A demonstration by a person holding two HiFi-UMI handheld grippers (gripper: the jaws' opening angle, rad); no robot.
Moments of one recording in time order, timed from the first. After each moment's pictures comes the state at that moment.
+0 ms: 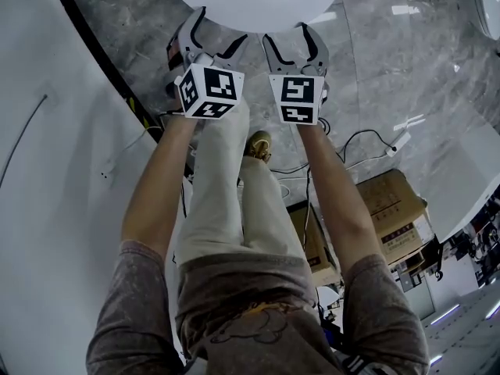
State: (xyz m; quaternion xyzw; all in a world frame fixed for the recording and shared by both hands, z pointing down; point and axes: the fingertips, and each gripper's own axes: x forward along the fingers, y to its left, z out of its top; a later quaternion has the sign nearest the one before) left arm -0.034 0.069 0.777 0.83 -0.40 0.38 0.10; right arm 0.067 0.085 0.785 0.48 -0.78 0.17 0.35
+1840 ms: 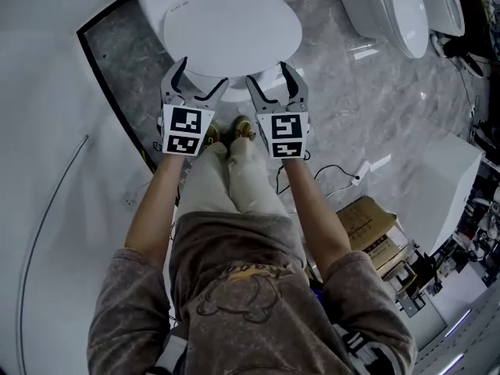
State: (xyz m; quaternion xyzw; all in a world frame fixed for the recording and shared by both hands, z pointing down) left arm -0.061 -0.029 0.501 0.85 -0.43 0.25 0.18; right arm 0.051 -0.021 0.483 0.50 -0.80 0.14 0.29
